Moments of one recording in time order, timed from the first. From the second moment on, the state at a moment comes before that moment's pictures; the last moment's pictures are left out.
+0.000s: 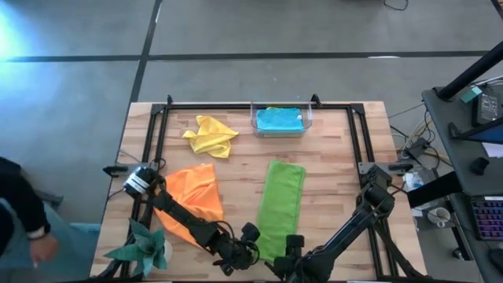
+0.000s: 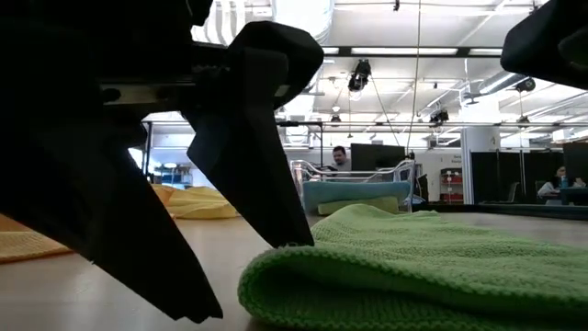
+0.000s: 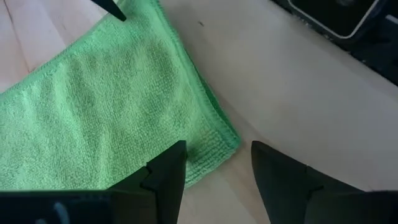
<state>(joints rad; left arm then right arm) -0.62 2.07 1.31 -0.08 -0.22 0.20 0.79 2.25 1.76 -0.92 0.23 0.81</state>
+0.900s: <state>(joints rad) -0.59 2.07 1.32 -0.11 -0.21 0.04 0.78 2.27 1.78 -0.92 0.20 0.86</state>
